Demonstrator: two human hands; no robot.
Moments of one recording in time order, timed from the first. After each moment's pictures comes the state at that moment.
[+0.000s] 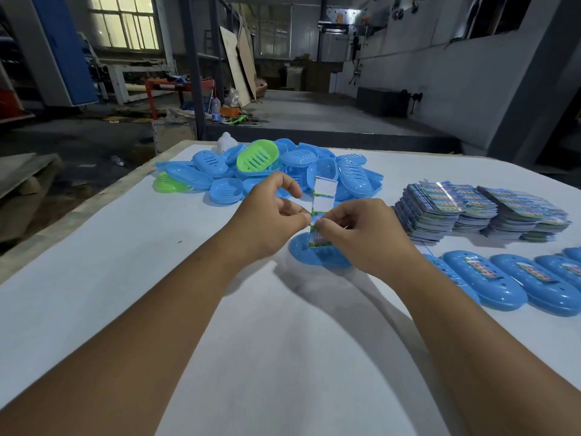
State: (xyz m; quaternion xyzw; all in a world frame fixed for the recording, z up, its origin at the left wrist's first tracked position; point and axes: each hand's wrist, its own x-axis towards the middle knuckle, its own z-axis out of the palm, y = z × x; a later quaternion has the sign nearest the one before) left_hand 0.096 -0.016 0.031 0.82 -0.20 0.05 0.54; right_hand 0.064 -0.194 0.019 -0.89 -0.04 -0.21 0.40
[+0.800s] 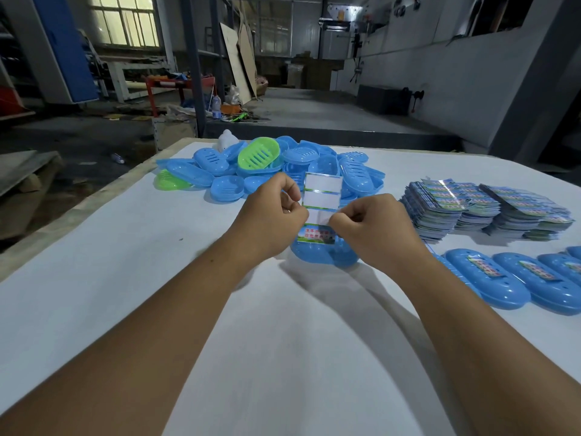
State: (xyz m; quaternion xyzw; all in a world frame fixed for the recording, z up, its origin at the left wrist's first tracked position) left_hand 0.103 -0.024 0.022 0.83 -0.18 0.13 0.51; right_hand 0.065 -0.198 0.024 -0.91 0.01 -0.22 0.35
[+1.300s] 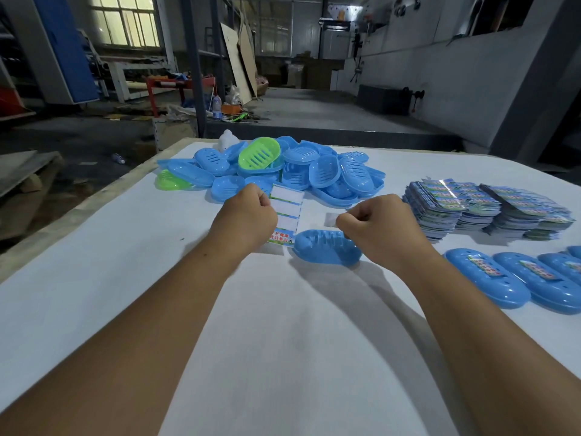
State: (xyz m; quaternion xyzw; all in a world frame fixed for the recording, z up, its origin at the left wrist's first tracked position) left_hand 0.120 -0.004 0.019 0.92 0.00 0.12 0.38; right_hand 0.068 -0.206 0.023 -0.92 0.05 -0.20 0.33
